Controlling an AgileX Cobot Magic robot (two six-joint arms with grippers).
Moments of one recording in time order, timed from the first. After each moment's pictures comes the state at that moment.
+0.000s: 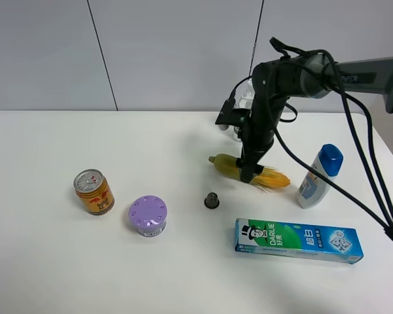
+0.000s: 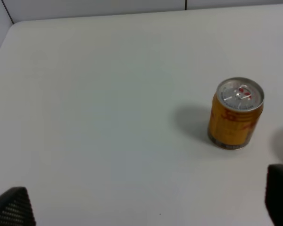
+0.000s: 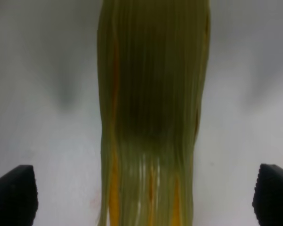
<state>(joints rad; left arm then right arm) 0.07 -0.01 -0.51 0.00 1.06 0.05 0.40 2.14 -1.54 -0.01 0.95 -0.82</state>
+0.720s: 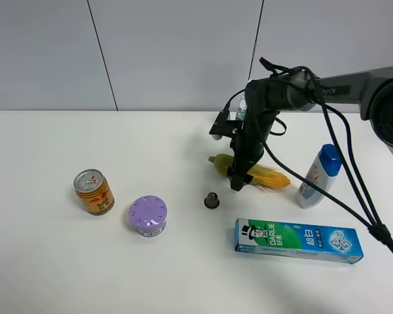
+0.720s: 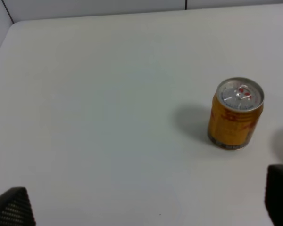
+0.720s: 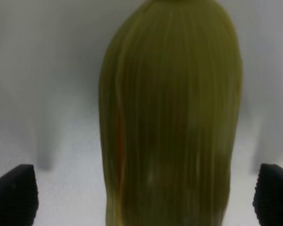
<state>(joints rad) 0.07 -0.01 -0.51 0.00 1.06 0.05 0.40 2.22 -1.54 0.05 0.87 -0.82</state>
